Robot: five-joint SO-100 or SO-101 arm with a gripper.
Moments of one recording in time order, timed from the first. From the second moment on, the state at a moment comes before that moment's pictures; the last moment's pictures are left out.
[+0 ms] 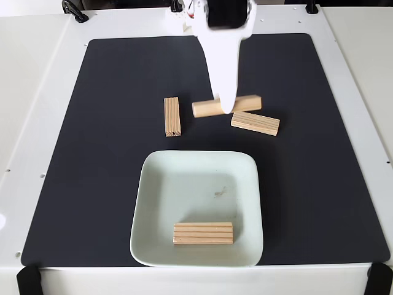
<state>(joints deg) -13.9 83.3 75.8 51.4 -1.0</state>
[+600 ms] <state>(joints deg) -10.3 43.2 29.2 51.7 -0.6</state>
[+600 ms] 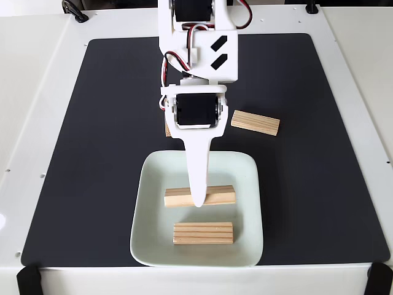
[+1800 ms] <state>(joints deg) -8.7 42.8 30.2 51.7 -1.3</state>
